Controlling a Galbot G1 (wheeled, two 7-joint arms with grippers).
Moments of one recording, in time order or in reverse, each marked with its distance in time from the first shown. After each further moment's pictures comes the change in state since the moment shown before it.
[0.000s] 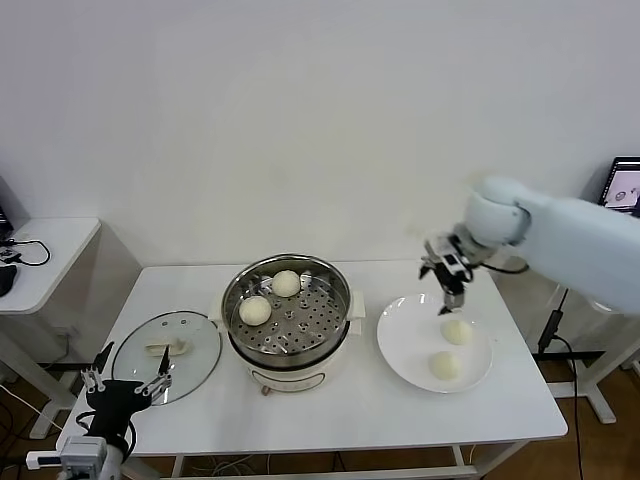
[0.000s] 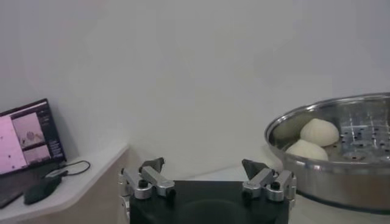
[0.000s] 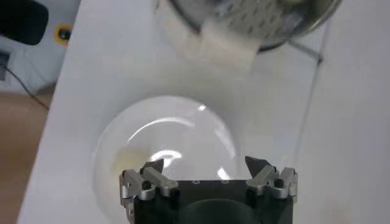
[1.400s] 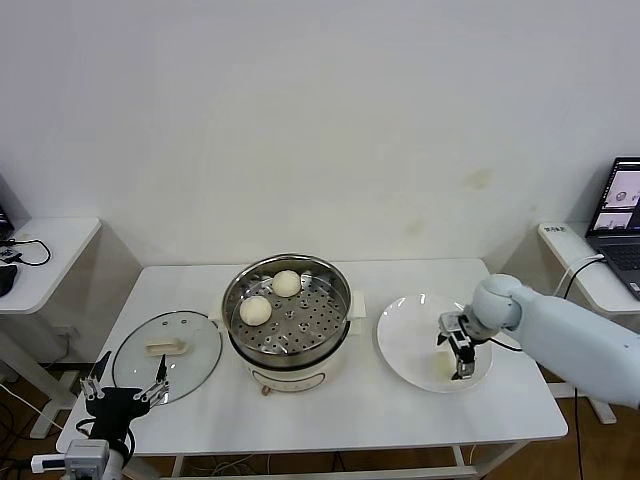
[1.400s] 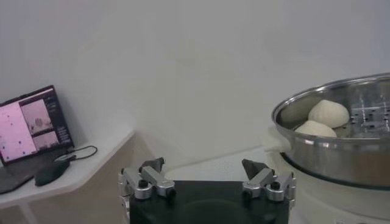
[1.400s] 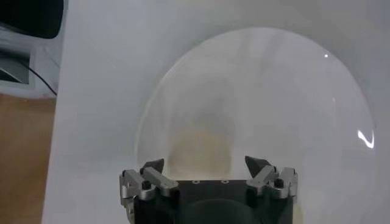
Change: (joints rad) left arm -0.004 -0.027 0.001 0.035 0.020 0.003 -0.001; right arm -0.486 0.093 0.307 -0.184 -0.215 0.023 0.052
